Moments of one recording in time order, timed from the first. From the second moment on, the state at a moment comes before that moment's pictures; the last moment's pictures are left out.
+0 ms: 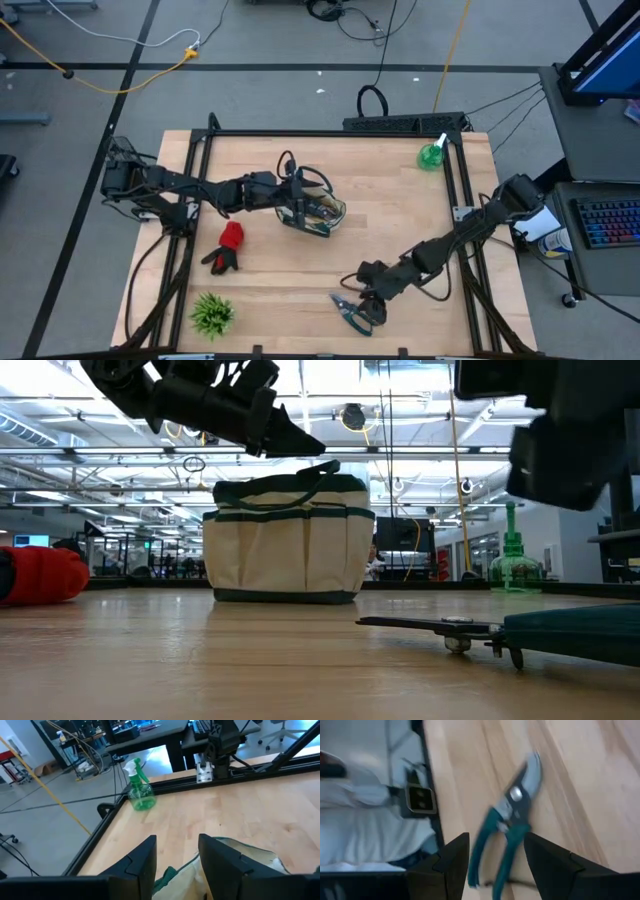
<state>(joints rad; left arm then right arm) 0.07 1.48 0.73 0.55 -0.16 0.24 0.55 1.62 0.90 -0.04 -0.04 1.02</state>
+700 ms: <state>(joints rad) 0.11 1.47 0.73 0.59 -0.16 0.22 0.58 1.77 1.06 -0.29 -0.15 1.22</state>
